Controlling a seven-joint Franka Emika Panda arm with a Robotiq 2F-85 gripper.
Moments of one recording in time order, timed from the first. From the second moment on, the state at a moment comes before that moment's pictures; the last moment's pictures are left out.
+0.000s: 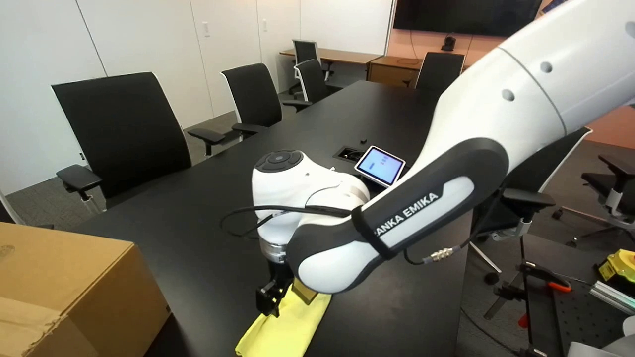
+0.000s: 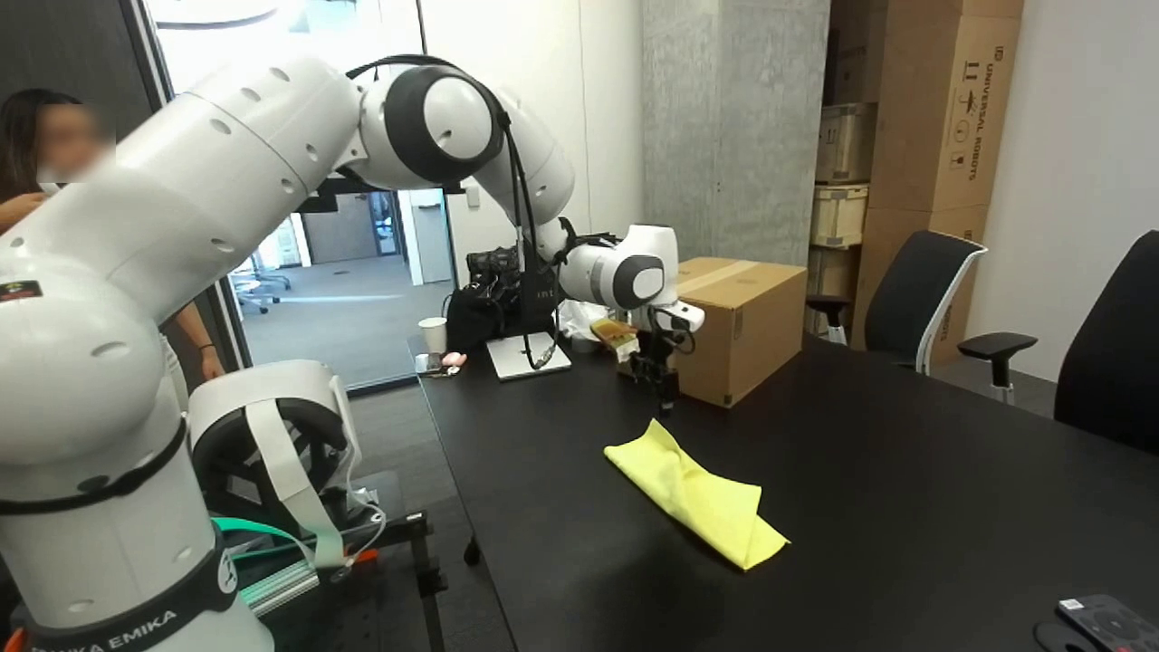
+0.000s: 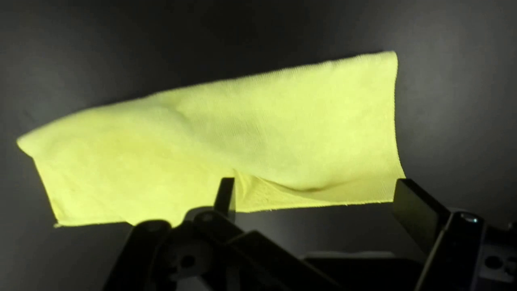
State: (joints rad) arm 0.46 0.88 -0.07 -1.49 0.06 2.38 0.44
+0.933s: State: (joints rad) arm 0.22 0.33 0.10 -2.20 0.18 2.40 0.29
